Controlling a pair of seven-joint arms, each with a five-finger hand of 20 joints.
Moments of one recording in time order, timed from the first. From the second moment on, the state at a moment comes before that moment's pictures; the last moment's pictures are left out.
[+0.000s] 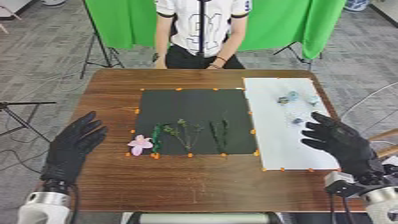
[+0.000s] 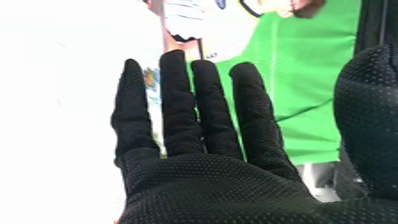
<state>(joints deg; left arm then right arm) 133.3 -54.3 -98.7 -122.0 37.3 9.8 17.4 -129.5 -65.1 111.7 -118.6 -54.9 -11.2 -2.2</state>
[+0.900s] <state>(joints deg) 133.5 -55.3 -98.7 -122.0 37.4 9.6 16.5 -127.2 -66.5 109.9 -118.7 -57.1 -10.0 -1.0</state>
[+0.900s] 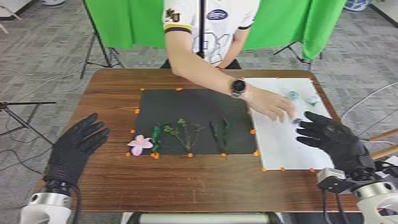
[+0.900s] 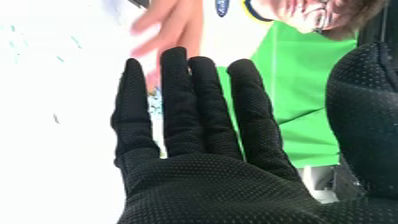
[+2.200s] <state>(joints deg) 132.9 -53.6 -99.7 -121.9 37.2 9.5 15.7 -125.0 -66.6 108.2 -118.5 -57.7 -10.7 -0.6</state>
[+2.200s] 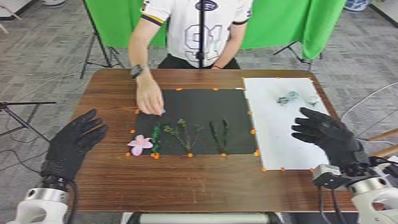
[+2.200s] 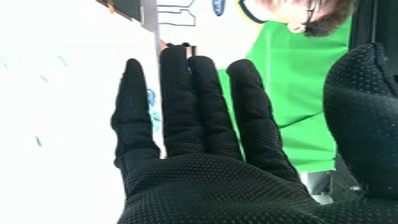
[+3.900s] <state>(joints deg) 135.2 -51.5 -101.3 -122.6 32.8 10.3 17.9 -102.3 -27.1 89.2 -99.9 -116.7 14.0 9.0</state>
